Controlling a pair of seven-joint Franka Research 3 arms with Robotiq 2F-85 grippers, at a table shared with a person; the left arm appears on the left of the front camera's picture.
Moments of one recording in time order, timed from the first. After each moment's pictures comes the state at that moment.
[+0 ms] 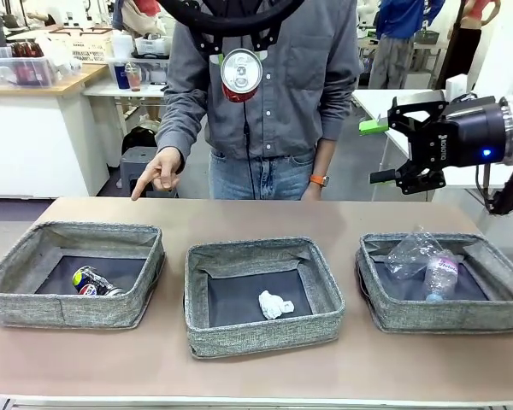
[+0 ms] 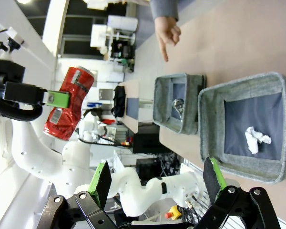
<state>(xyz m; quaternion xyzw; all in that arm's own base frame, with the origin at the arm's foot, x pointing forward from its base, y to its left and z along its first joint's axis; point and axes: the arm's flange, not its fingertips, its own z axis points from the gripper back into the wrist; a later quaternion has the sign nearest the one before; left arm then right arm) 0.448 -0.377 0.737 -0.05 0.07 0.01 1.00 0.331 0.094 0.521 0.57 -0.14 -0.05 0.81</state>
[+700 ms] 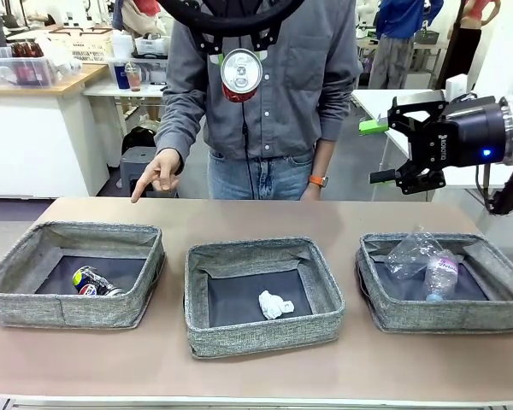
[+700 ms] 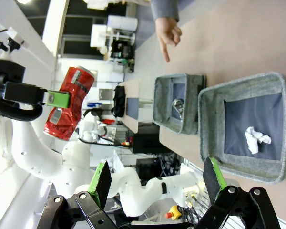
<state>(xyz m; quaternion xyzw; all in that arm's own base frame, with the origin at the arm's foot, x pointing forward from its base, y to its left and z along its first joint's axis) 0.448 -0.377 0.737 -0.05 0.07 0.01 1.00 0.331 0.094 0.521 0.57 -0.14 -0.05 0.81</state>
